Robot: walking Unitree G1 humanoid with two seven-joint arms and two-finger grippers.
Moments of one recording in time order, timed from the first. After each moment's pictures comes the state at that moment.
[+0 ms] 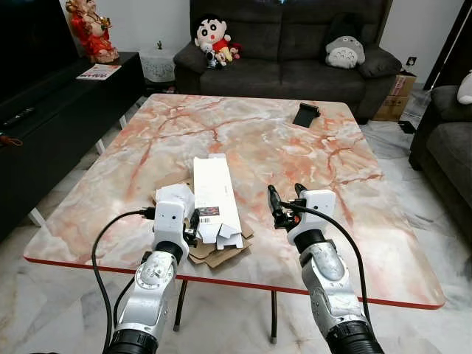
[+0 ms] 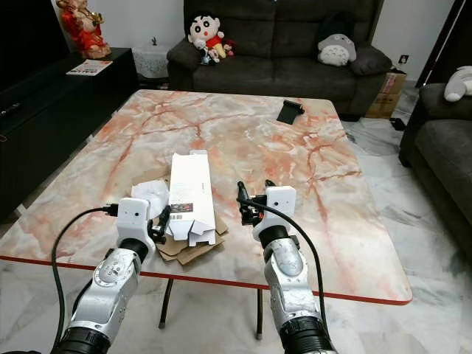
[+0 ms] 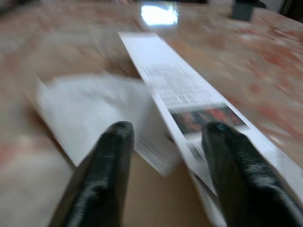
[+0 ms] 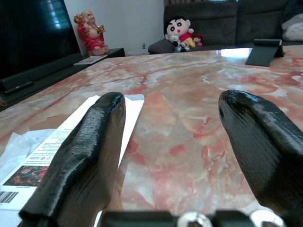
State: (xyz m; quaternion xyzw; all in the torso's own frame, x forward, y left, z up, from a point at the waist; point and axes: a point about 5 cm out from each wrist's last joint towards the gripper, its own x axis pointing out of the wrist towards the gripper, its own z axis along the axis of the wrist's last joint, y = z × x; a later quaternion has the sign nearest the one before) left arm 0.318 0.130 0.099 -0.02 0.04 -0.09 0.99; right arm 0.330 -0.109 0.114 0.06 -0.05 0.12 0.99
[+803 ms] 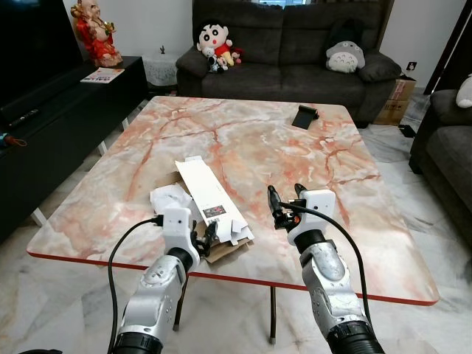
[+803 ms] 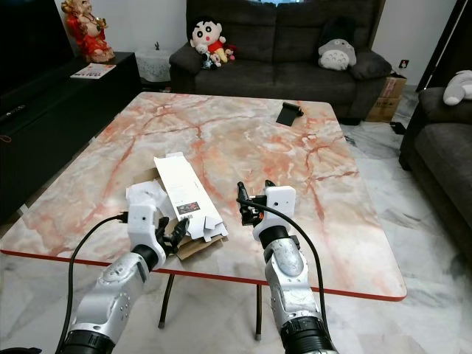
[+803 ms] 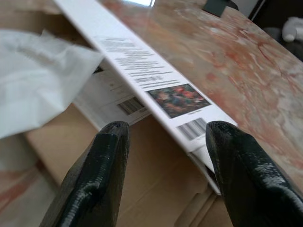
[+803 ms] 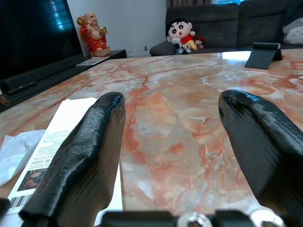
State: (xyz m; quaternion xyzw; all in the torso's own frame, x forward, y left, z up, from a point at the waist) left arm 0.313 0.123 0.099 -0.13 0.08 -0.13 0.98; right arm 0.330 -0.109 0.114 0.06 -0.05 0.12 0.99
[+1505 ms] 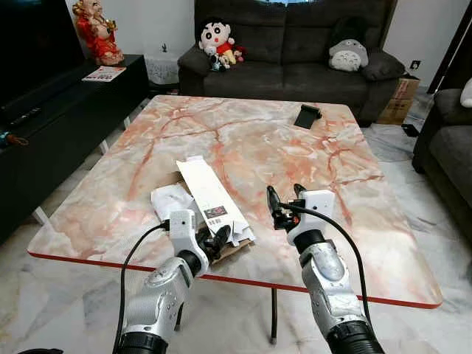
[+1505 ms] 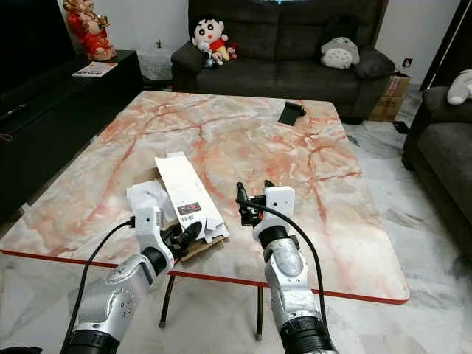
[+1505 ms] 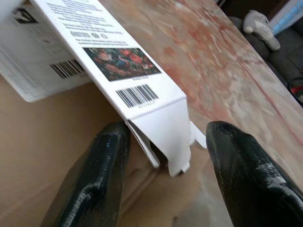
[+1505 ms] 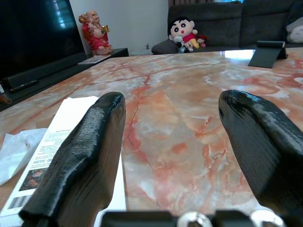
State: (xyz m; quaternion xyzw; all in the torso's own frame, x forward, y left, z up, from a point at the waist) left arm 0.307 0.099 0.095 -0.19 0.13 -0.20 0.95; right arm 0.330 -0.109 0.114 0.06 -0.05 0.12 0.99
